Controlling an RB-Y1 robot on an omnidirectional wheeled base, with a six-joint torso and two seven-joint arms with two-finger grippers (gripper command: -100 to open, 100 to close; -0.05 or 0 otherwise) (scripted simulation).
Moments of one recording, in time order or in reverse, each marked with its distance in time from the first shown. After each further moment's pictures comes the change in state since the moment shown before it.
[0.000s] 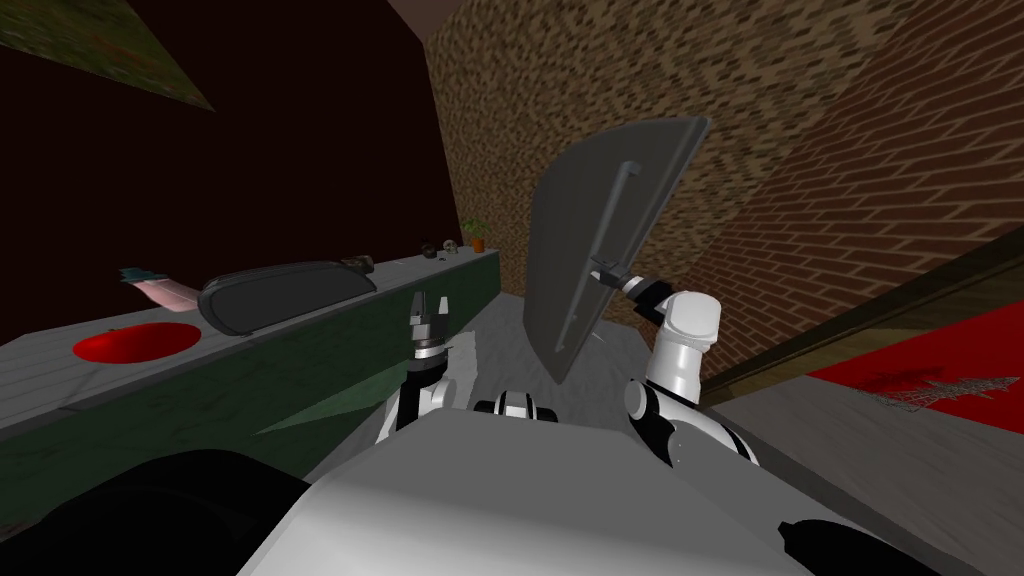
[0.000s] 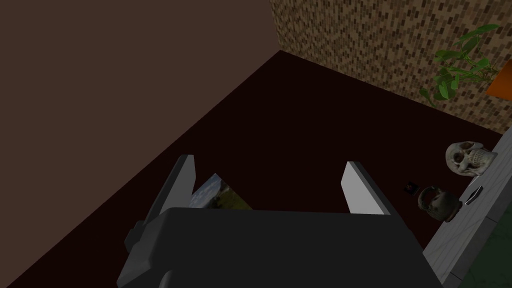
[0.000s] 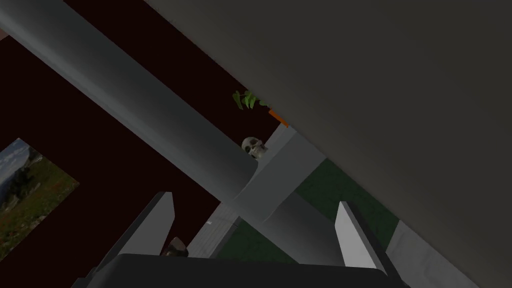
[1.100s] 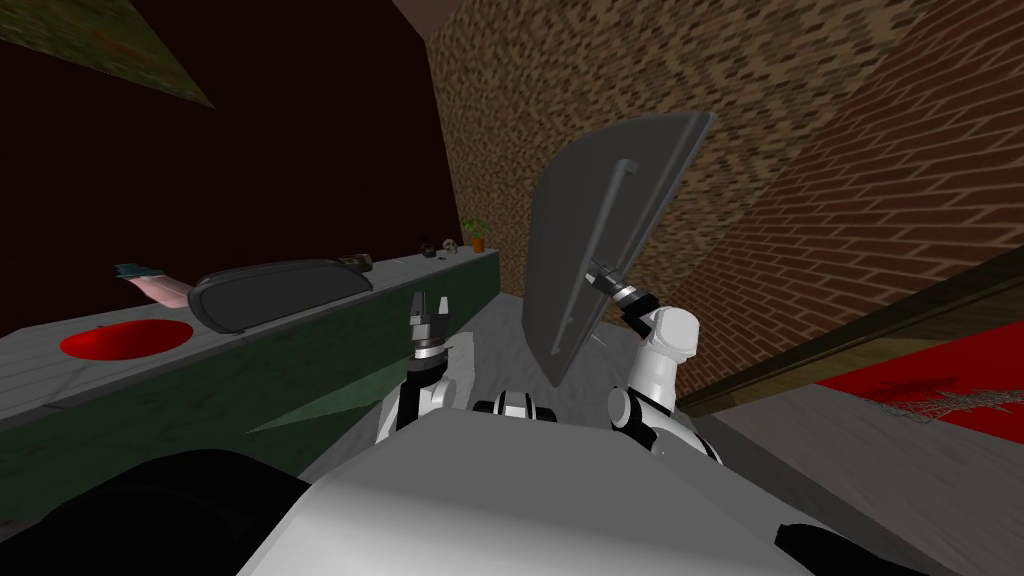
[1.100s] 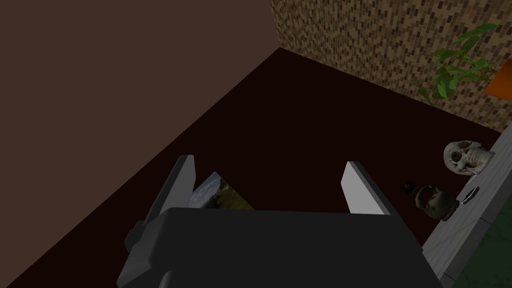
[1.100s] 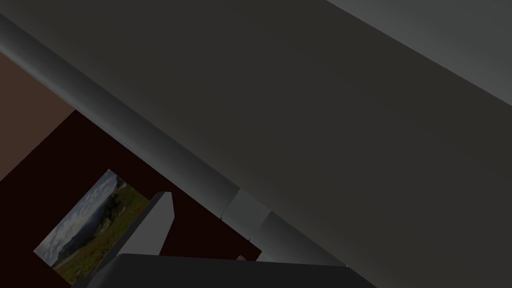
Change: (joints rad) left arm 0.000 0.000 0.000 0.000 0.000 0.000 0.000; right arm 0.048 0.156 -0.046 0.001 -0.185 0.059 0.071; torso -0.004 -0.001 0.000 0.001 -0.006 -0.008
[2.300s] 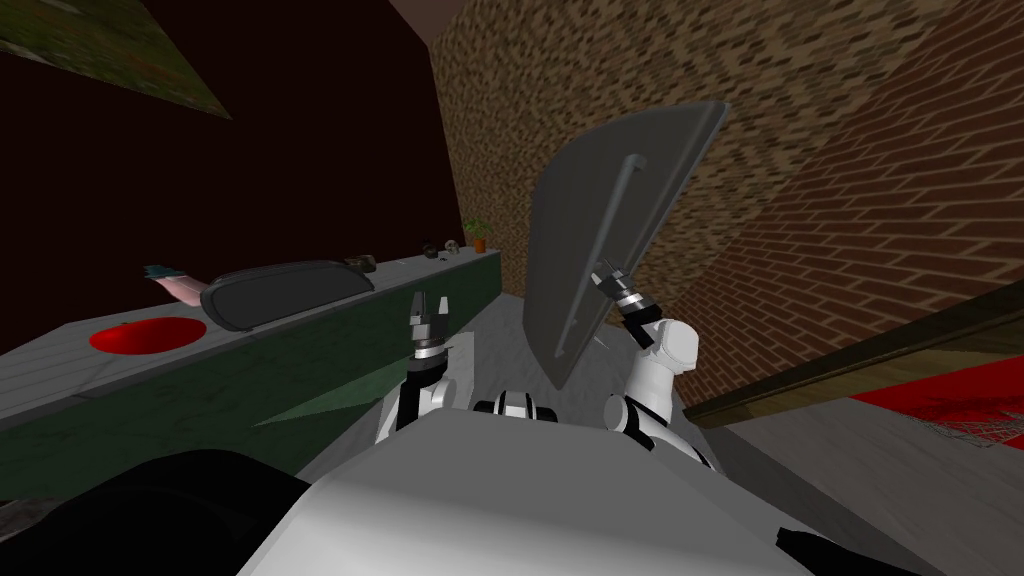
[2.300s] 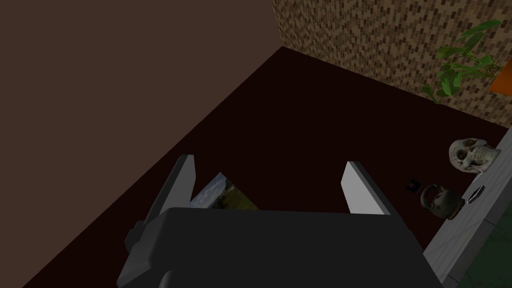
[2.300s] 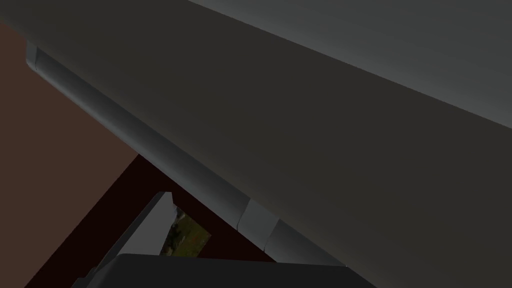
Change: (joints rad) left arm 0.000 0.000 0.000 0.000 0.000 0.000 0.000; right arm 0.051 0.058 -0.048 0.013 -0.219 0.060 0.068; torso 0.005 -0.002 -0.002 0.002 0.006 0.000
